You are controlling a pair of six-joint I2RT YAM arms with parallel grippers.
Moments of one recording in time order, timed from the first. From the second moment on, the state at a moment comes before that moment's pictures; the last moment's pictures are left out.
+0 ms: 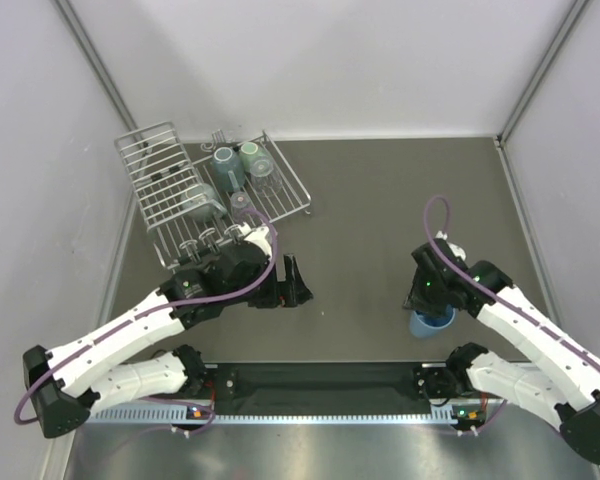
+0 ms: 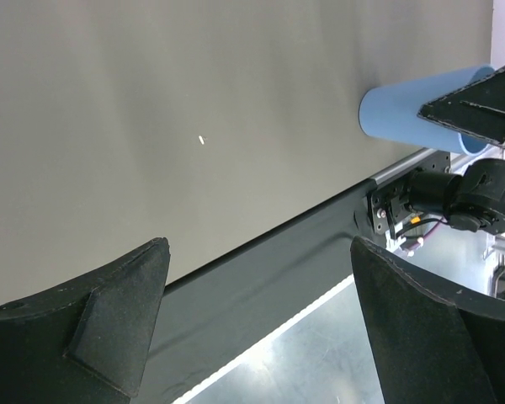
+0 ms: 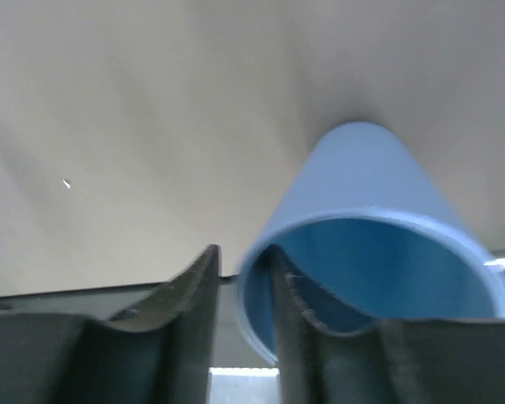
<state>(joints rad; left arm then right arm) -0.92 0.93 0.85 -0.62 0.00 -0.87 0.59 0.88 0.77 -1.05 0.13 0.94</state>
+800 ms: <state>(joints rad) -0.92 0.91 0.88 -0.68 -0.10 -0.89 1.22 1.52 1.23 -0.97 0.33 1.01</state>
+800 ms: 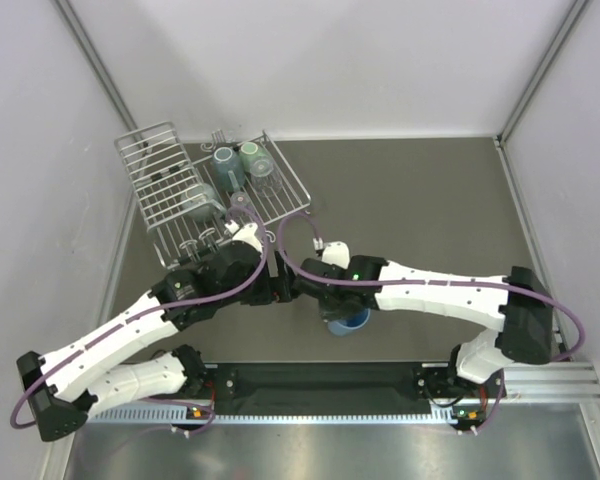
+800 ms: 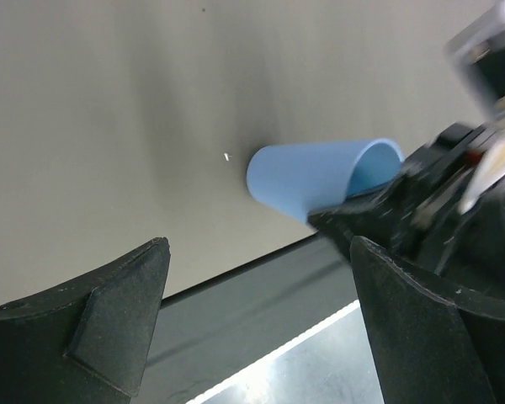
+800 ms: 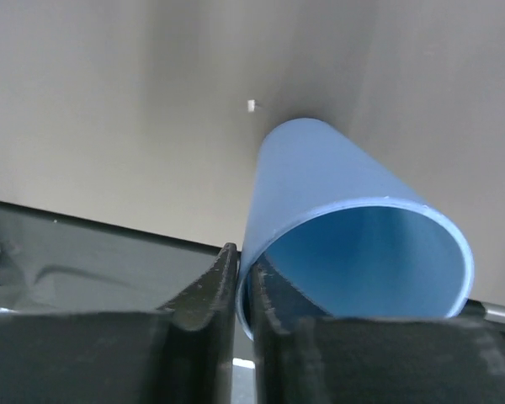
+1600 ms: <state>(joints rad) -0.92 0.91 0.88 -0.70 -0.08 -0.92 1.24 1.26 1.28 -0.98 0.41 0.96</state>
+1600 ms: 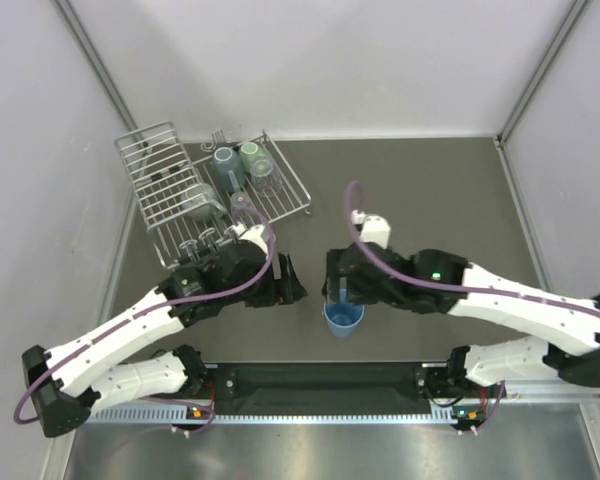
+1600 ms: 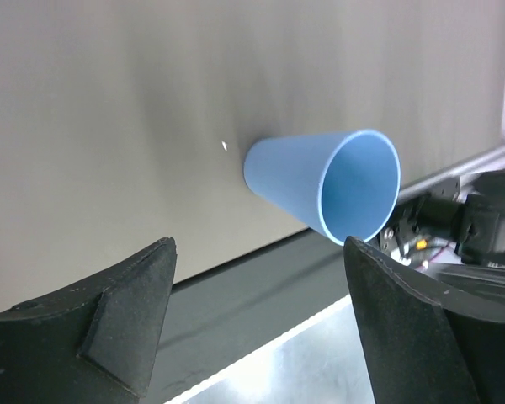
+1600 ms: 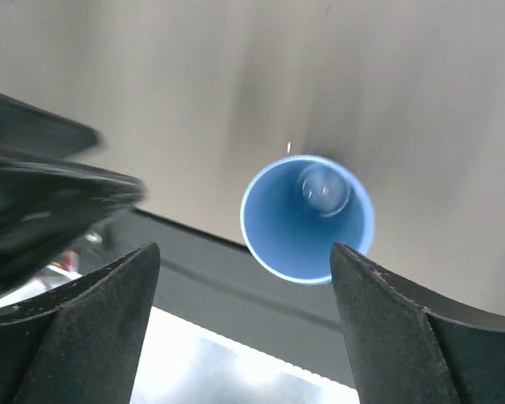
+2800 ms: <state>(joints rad) -0.99 1.39 0.94 -0.50 0.14 -0.87 1.01 0.83 1.06 -1.10 0.43 0.99</state>
